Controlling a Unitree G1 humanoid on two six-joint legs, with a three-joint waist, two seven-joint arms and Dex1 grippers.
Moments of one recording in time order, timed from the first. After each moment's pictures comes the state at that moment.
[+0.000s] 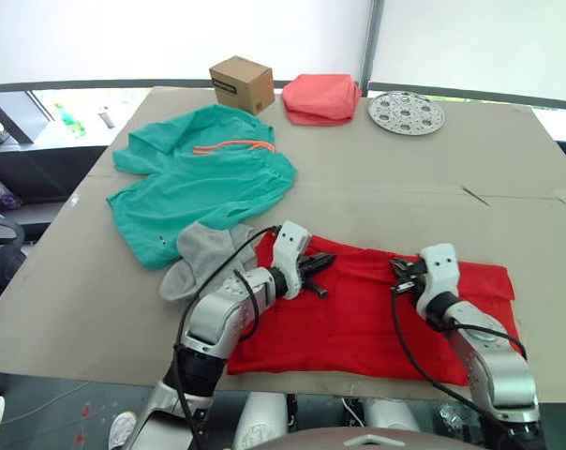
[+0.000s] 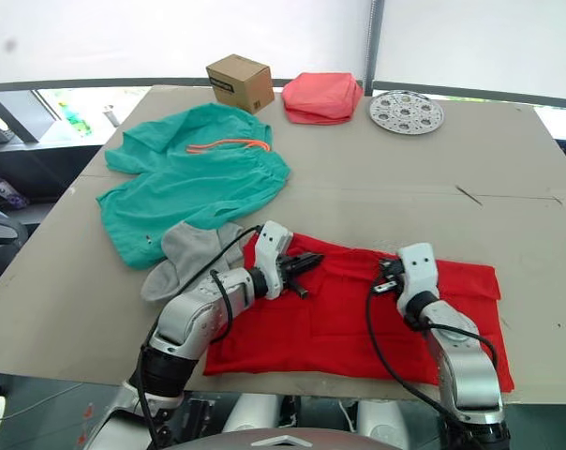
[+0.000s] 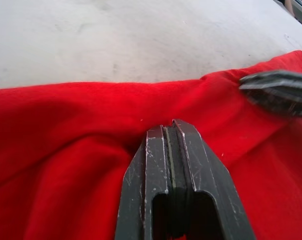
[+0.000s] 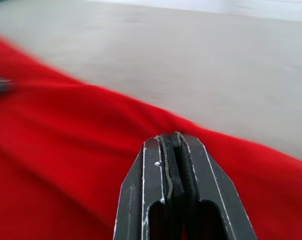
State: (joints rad) left arm -0.23 0.31 -0.20 -0.15 -0.47 0.68 -0.43; right arm 0.11 -0.09 -0.11 -0.44 0.12 0.61 0.30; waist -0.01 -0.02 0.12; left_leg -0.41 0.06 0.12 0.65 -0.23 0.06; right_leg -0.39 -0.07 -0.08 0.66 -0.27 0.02
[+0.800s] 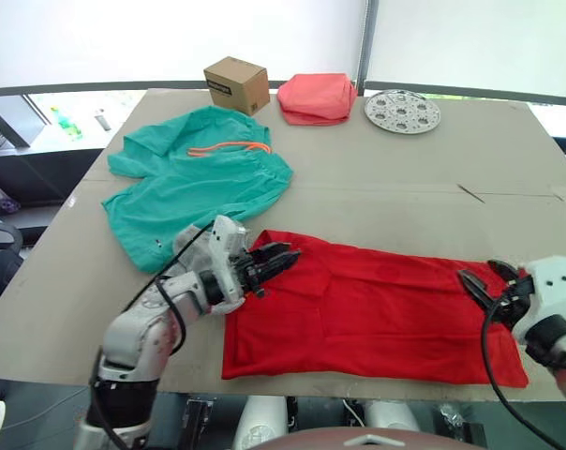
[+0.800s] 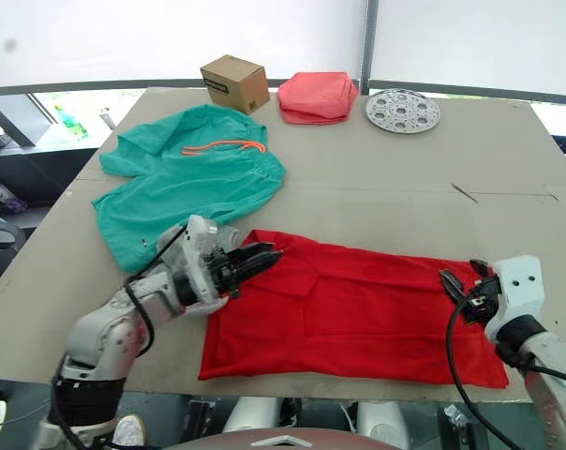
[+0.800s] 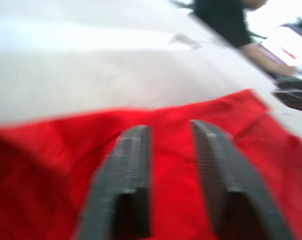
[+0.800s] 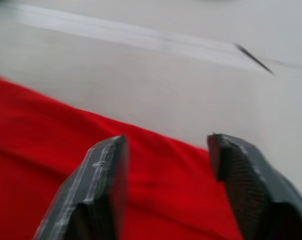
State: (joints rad) left arm -0.10 0.55 0.06 -0.34 -0.71 0.69 -0.80; right arm 0.34 -0.51 -0.41 -0.75 0.46 0.69 0.47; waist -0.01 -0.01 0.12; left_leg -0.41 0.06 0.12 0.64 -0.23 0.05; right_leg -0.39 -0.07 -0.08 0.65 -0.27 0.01
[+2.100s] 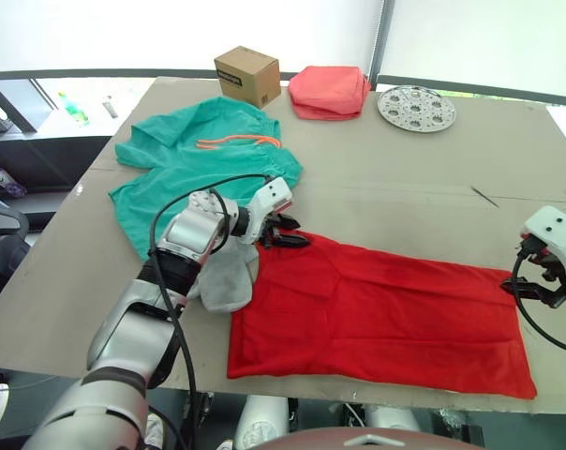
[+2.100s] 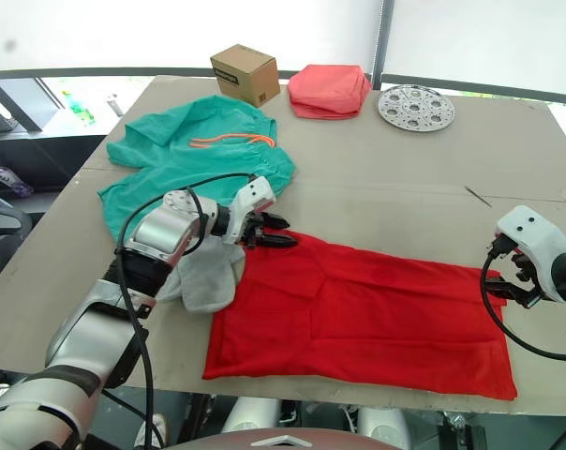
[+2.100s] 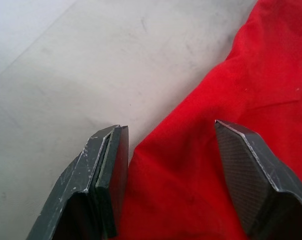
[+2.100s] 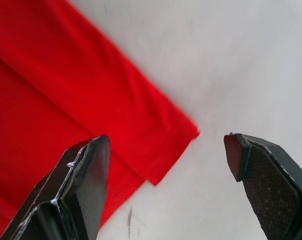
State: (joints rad) left arm -0.81 0.53 -0.33 0.48 -0.13 0.48 -1.16; right arm -0.13 -1.30 -0.09 -0.38 0.51 1.19 0.72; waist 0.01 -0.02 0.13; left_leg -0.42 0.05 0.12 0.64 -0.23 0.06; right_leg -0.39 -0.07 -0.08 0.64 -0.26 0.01
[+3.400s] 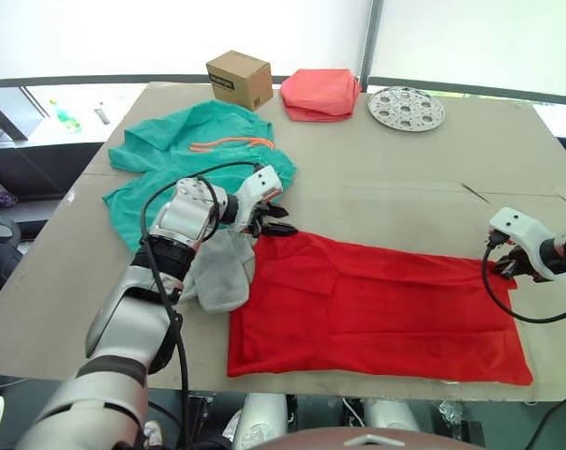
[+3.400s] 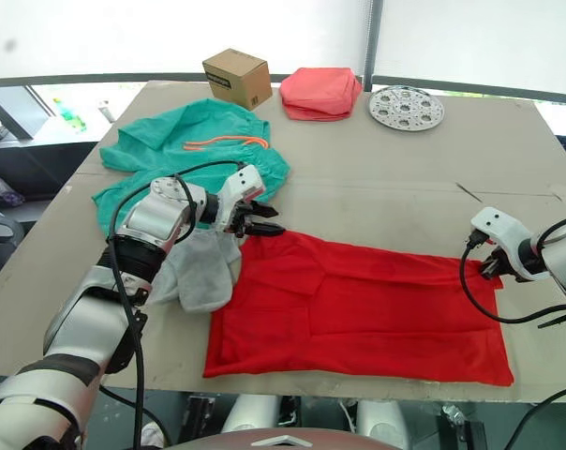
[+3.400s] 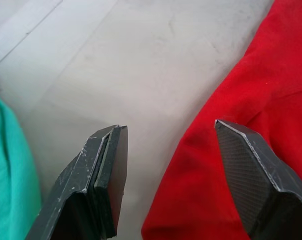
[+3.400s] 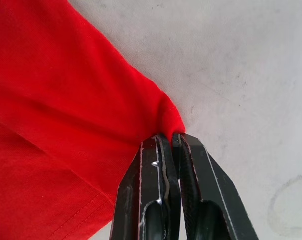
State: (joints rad) left arm -0.88 0.53 -0.32 0.63 -0.04 0.40 -1.22; right arm -0.50 -1.11 0.31 0.06 0.12 0.99 0.97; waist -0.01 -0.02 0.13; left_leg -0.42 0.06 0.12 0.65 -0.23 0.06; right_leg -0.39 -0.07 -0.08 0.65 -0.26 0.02
